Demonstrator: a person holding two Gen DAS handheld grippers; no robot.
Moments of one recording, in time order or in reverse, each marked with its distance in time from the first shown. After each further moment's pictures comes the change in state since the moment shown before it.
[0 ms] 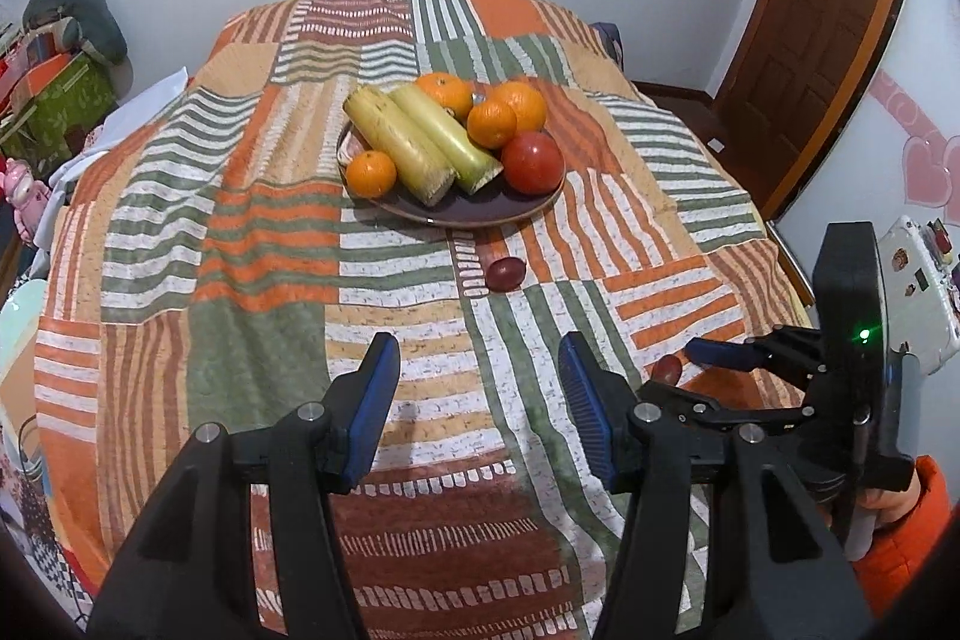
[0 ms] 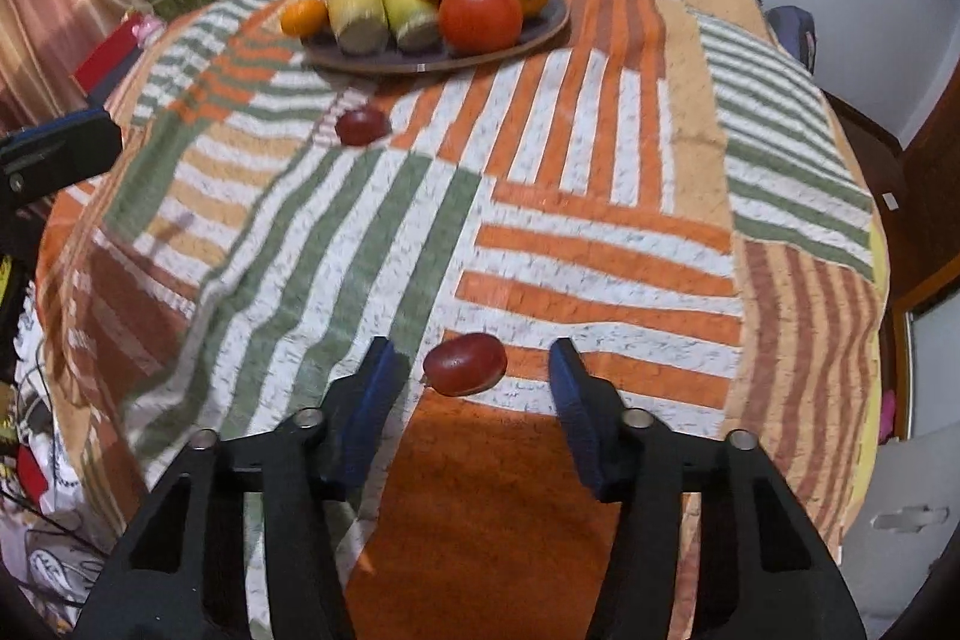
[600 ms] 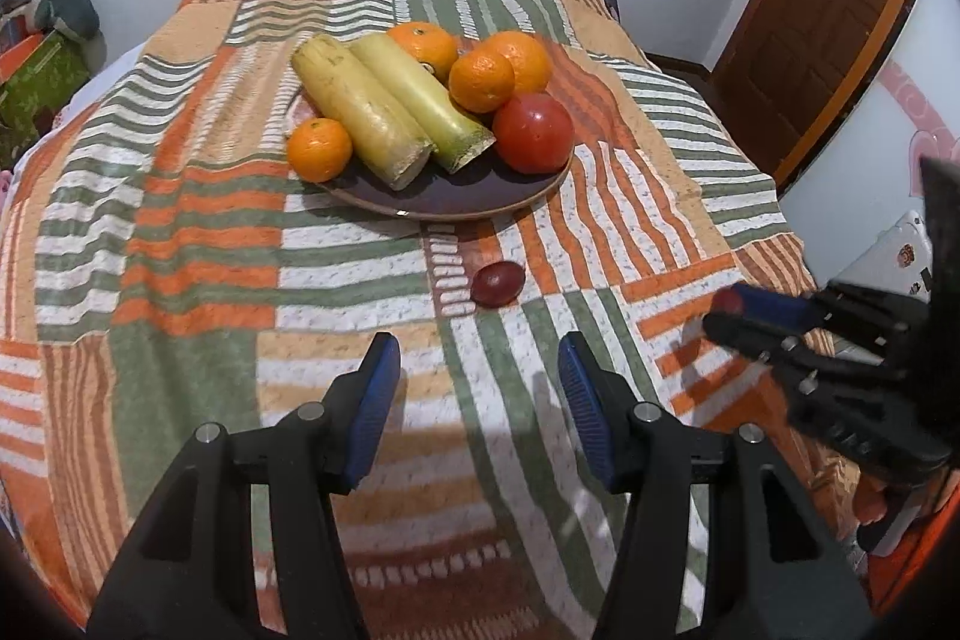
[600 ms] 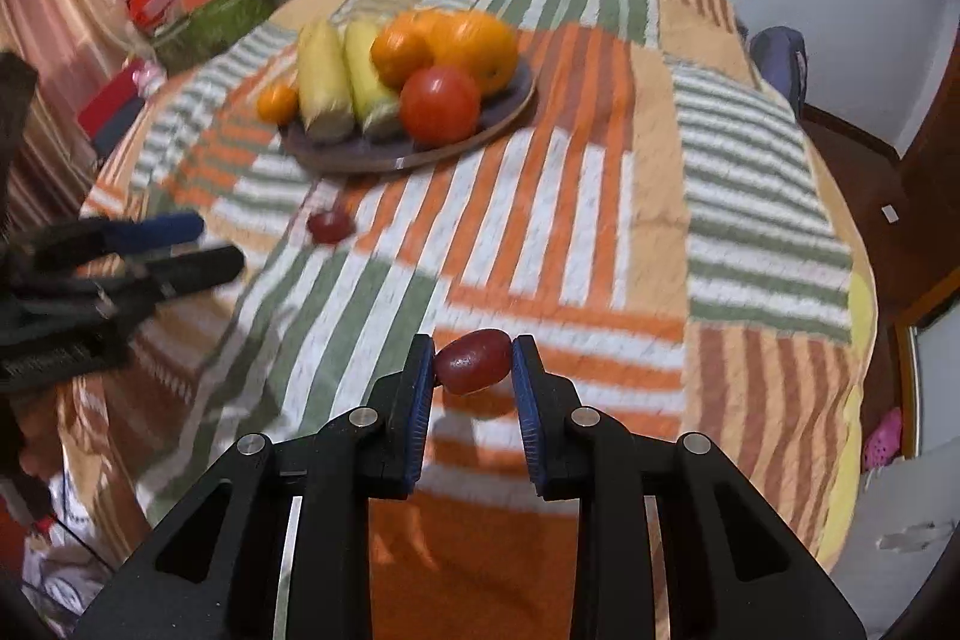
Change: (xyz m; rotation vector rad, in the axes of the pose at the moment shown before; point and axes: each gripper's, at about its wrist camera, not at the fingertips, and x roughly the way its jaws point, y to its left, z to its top) left arm 0.070 -0.001 0.021 -0.003 0.089 -0.041; right arm -0.021 -0.030 0.031 0.040 -0.116 0.021
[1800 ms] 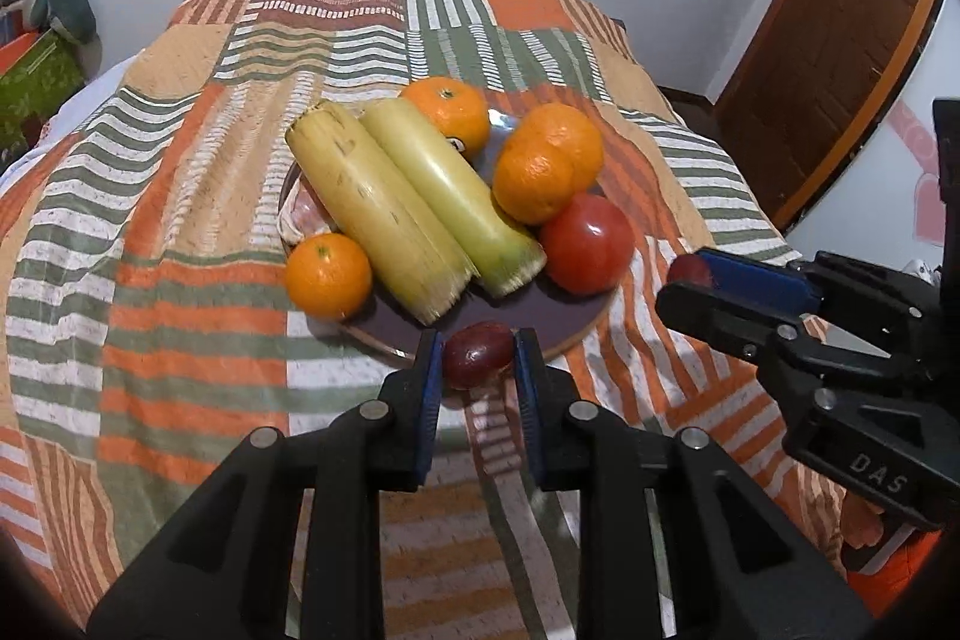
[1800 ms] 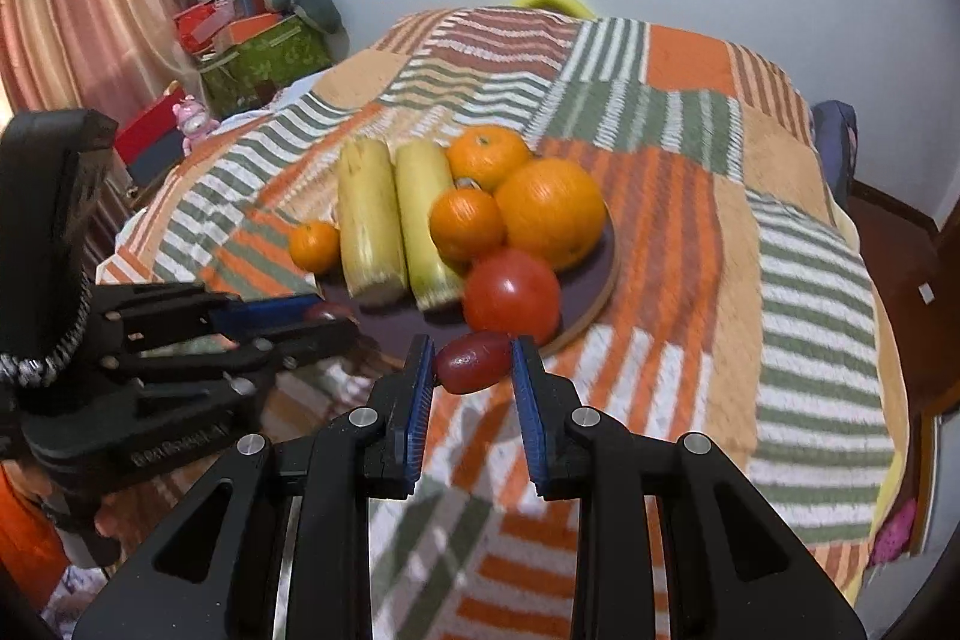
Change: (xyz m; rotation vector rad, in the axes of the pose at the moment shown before) left arm 0.031 0.034 0.056 -0.040 -0.057 -0.026; right arm 0.029 0.030 0.080 -0.098 -0.116 0.094
